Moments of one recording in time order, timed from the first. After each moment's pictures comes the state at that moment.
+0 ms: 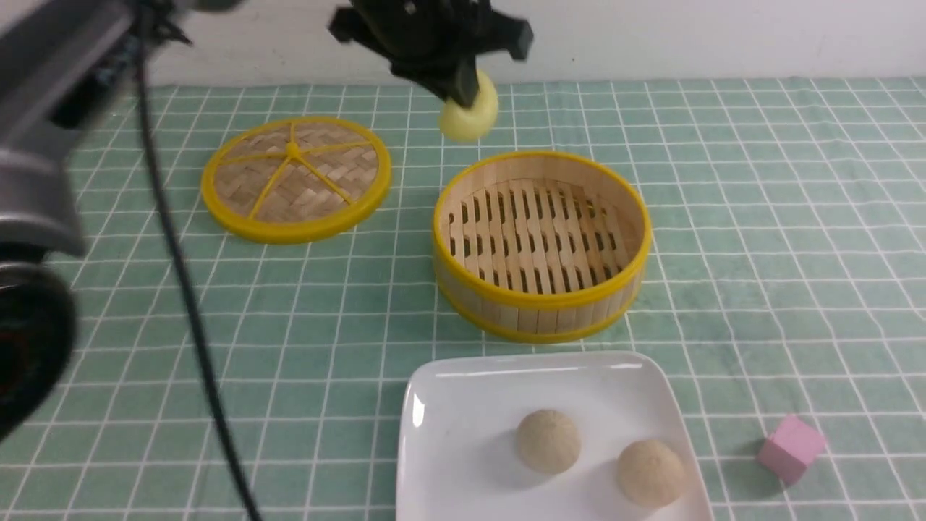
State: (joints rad) right arm 0.63 0.61 -0.63 -0.22 1.03 0.24; left arm -0.49 1.96 -2.21 -0.08 1.24 -0.03
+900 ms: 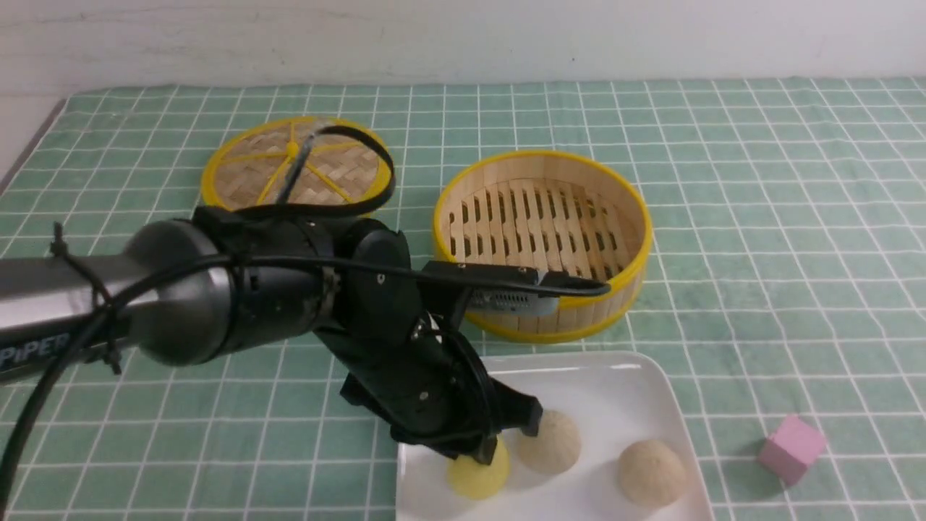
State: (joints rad) right arm 0.63 0.60 -0.63 -0.22 1.03 0.26; left arm -0.69 1.72 -1.05 -0.32 0.67 -0.13
